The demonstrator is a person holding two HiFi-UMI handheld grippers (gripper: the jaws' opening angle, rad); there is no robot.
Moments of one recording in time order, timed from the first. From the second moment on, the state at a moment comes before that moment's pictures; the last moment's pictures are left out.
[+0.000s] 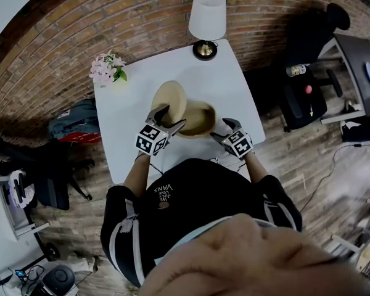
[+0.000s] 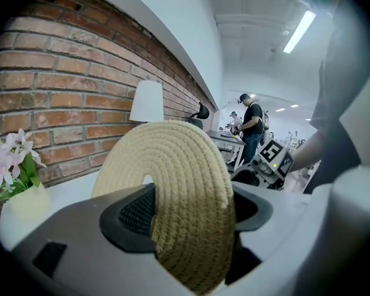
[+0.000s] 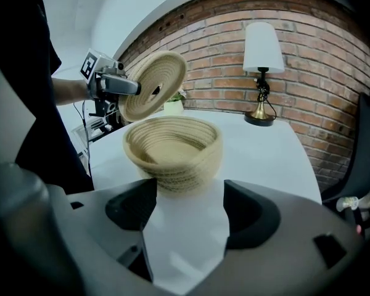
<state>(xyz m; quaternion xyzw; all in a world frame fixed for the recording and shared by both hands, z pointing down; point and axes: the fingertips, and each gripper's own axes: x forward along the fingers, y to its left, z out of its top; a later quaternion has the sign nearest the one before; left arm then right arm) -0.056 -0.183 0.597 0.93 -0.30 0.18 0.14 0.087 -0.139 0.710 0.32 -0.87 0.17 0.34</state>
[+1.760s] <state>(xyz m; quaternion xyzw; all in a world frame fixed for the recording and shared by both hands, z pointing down) -0.130 -0.144 0.574 0.89 -0.41 0.06 0.16 0.077 -0.163 0.569 0.48 -0.86 0.15 0.07</state>
